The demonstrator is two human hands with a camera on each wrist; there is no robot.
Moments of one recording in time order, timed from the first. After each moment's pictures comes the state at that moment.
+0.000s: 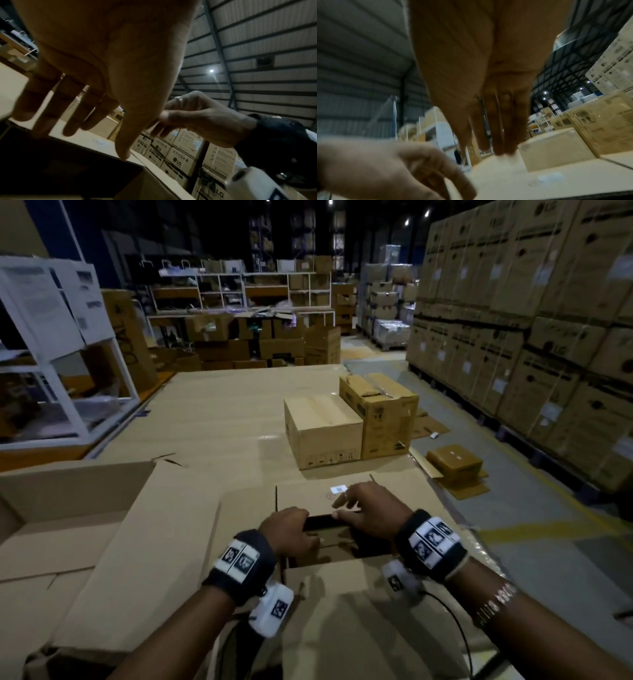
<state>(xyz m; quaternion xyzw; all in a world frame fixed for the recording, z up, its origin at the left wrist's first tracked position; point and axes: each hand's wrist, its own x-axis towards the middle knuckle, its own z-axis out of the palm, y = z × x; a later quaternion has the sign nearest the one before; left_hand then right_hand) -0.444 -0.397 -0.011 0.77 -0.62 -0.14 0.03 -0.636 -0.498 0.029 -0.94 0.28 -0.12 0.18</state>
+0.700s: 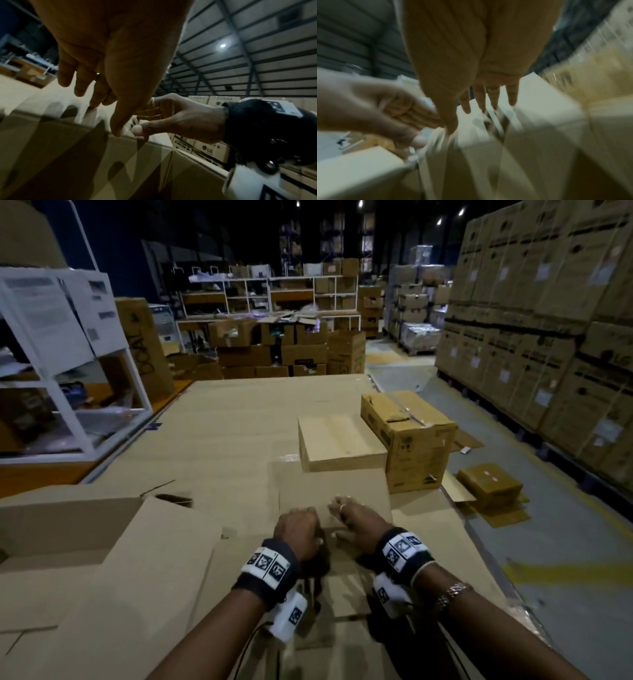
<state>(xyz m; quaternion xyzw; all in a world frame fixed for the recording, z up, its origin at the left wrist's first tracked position) -0.384 -0.543 -0.029 0.81 -0.59 -0.03 0.03 -0.520 -0.667 -0.045 -0.95 0.26 -0.04 0.16</state>
